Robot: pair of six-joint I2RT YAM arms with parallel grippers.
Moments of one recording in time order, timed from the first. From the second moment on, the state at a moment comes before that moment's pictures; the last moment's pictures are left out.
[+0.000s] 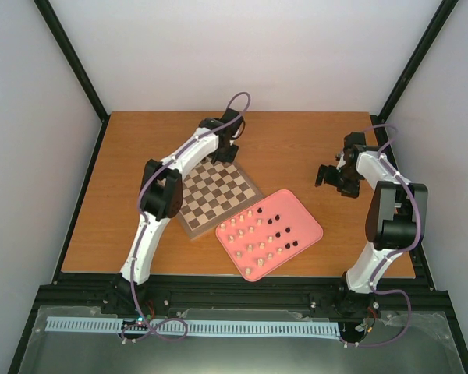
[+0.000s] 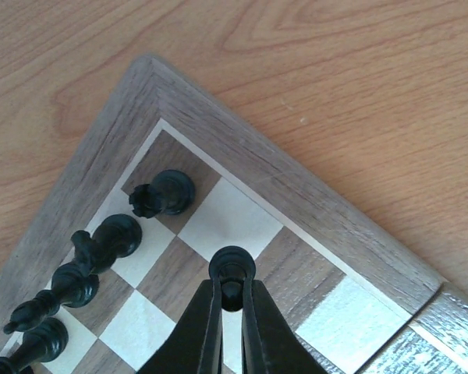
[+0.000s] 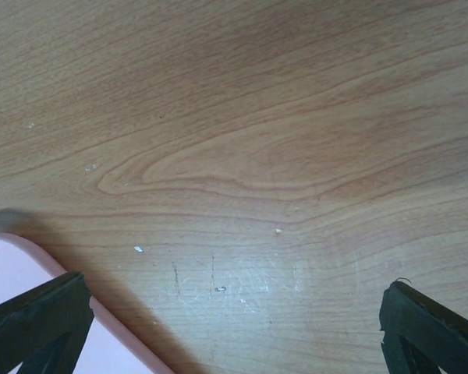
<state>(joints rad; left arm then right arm) -0.51 2.43 2.24 -1.04 -0.22 -0.15 -0.08 1.79 1.27 -0.85 -0.19 0.21</state>
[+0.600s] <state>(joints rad) -0.50 2.47 2.28 -1.02 -0.24 -0.15 -0.08 1.81 1.28 -0.85 -0.19 0.21</state>
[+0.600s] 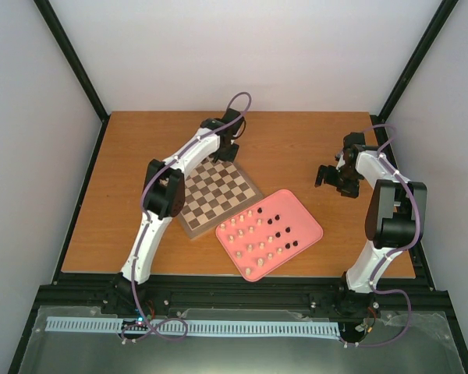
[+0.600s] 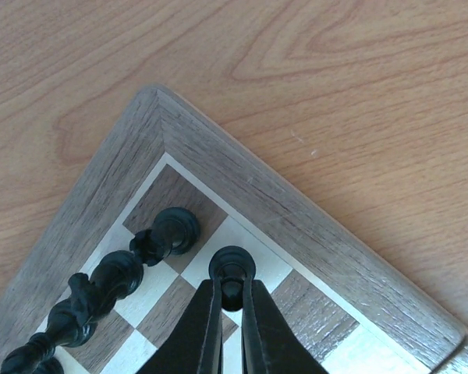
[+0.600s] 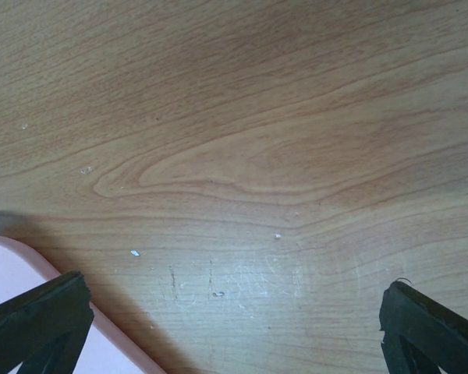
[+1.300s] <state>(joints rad) -0.49 2.49 2.29 -1.02 -0.23 -0.16 -0.08 1.81 1.28 -0.85 -0.19 0.21</state>
